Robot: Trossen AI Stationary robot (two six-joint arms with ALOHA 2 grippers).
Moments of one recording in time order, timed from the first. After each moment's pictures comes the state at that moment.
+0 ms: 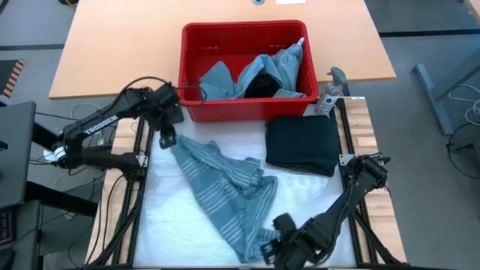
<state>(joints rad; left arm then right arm) 0.62 1.17 1.22 -1.31 0.13 0.27 0.74 1.98 1.95 -1.23 0.19 1.91</state>
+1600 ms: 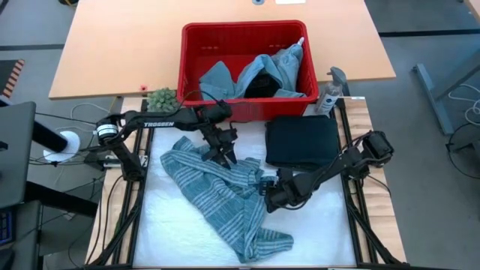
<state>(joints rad) 0.37 1.69 1.19 -0.37 1.06 0.15 0.39 1.75 1.05 -0.64 0.40 1.97</state>
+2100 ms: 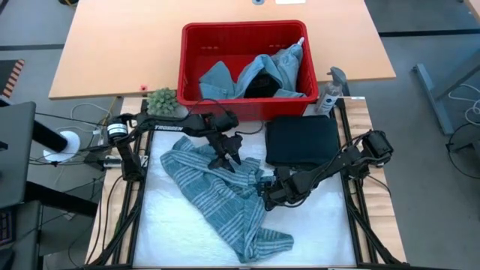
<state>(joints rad) 0.32 1.80 1.19 -0.36 0.79 0.41 0.37 1.75 1.05 -0.60 0.36 1.88</state>
